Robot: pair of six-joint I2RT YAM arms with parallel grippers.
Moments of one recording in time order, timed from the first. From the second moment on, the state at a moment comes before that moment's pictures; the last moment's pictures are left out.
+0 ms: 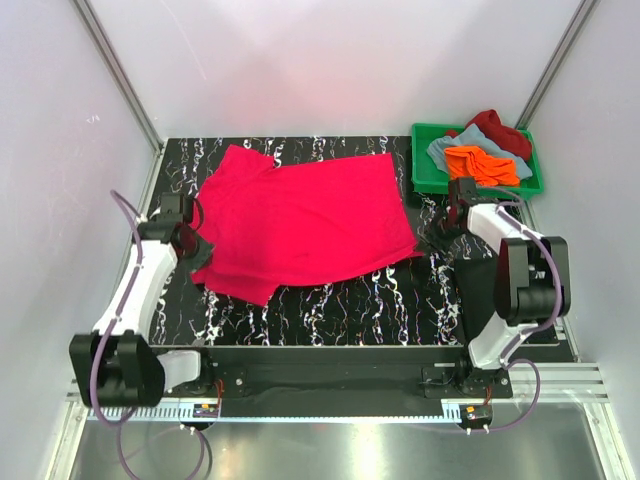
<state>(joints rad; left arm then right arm) 0.01 1.18 0.96 -0.92 -0.13 -0.86 0.03 1.69 1.07 -0.58 -0.28 0.70</state>
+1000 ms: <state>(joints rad) 0.06 1.57 1.30 -0.84 -0.16 -0.70 0.06 2.06 1.58 -0.69 -0.28 0.70</state>
